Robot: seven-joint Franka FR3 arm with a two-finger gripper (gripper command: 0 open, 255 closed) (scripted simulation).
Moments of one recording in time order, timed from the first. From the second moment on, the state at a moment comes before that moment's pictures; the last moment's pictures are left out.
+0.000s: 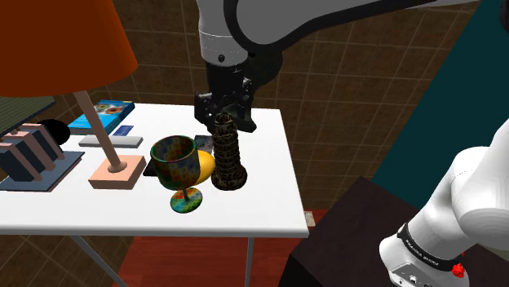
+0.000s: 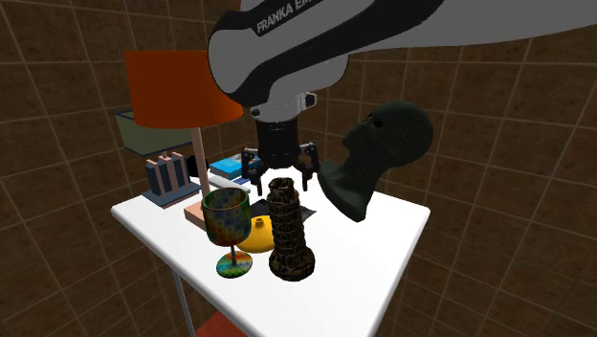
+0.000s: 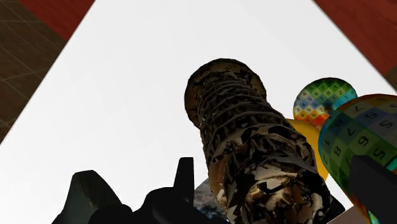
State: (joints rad) arm 0.18 0.01 0.40 -1.84 -0.09 1.88 0.57
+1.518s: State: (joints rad) arm 0.18 0.01 0.40 -1.78 -0.09 1.82 0.57
